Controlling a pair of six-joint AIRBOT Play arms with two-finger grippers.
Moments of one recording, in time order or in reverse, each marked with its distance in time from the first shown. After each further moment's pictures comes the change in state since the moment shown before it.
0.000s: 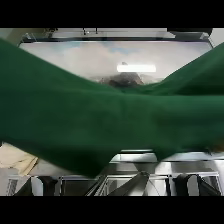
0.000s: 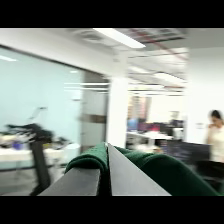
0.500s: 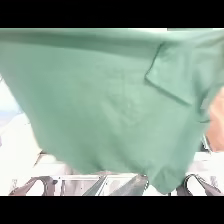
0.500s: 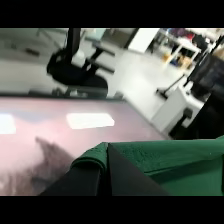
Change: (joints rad) left arm -0.559 -0.459 0.005 0.709 0.154 -0.033; right arm 0.174 -0.444 -0.386 0.100 0.041 -0.031
